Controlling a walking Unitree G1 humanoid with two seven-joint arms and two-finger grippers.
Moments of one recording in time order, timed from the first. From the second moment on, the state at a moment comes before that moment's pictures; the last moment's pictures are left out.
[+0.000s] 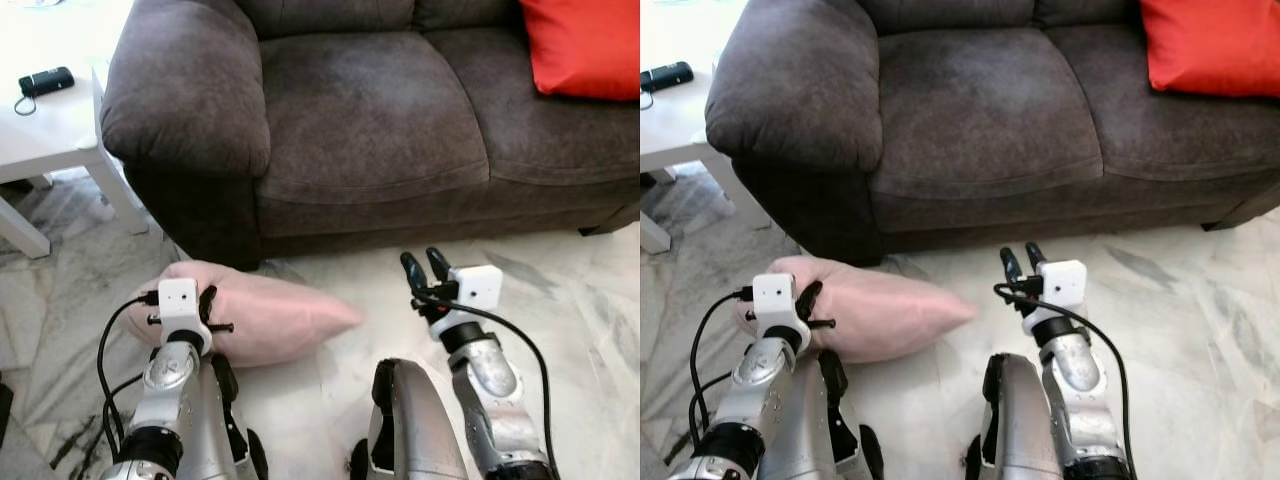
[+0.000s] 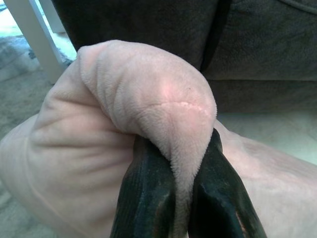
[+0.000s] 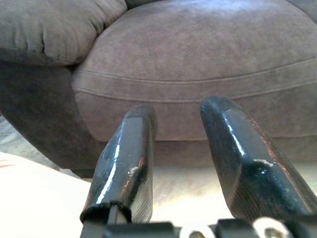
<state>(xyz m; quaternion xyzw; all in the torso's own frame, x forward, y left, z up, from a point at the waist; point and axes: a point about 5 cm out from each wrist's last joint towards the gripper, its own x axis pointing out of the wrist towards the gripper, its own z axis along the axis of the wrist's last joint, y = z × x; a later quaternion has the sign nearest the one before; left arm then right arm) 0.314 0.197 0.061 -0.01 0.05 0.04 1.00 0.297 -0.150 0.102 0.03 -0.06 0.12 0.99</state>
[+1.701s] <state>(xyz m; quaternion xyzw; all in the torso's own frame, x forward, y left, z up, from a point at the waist) 0.316 0.196 0.066 -0.01 0.04 0.02 1.00 0.306 -0.148 0.104 0.05 -0.08 0.10 0.99</state>
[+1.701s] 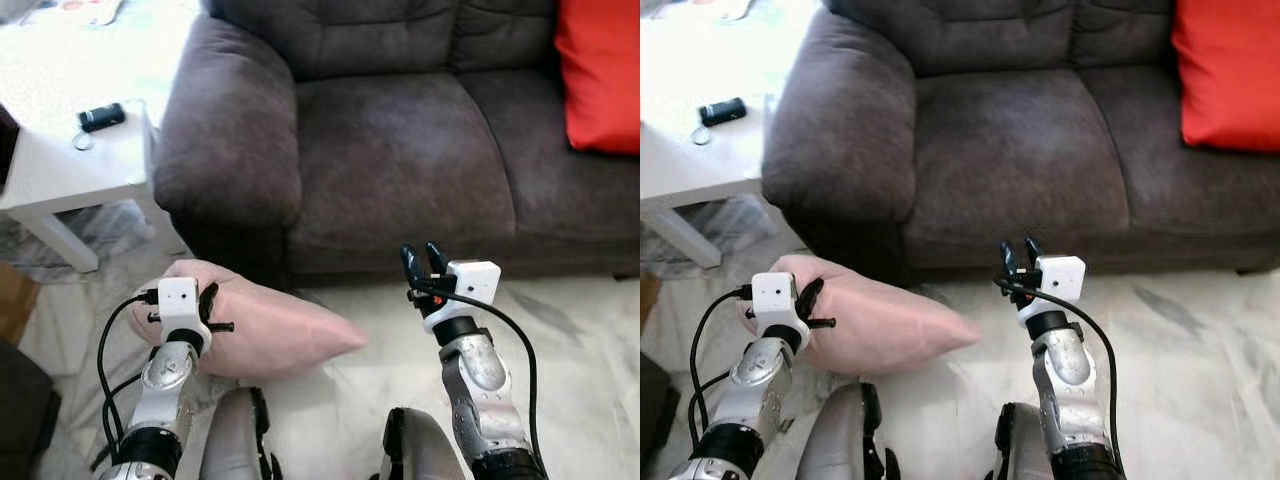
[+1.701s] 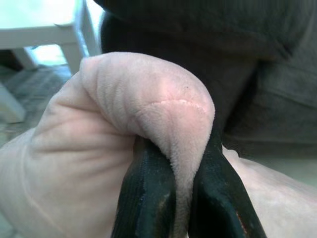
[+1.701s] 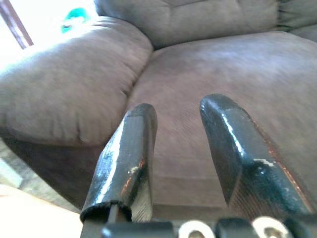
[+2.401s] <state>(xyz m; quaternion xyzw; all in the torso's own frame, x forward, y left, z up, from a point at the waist) 0.311 0.215 0.062 -0.01 0.05 0.05 1.00 0.309 -0.135 0.116 0.05 -0.11 0.12 0.99</state>
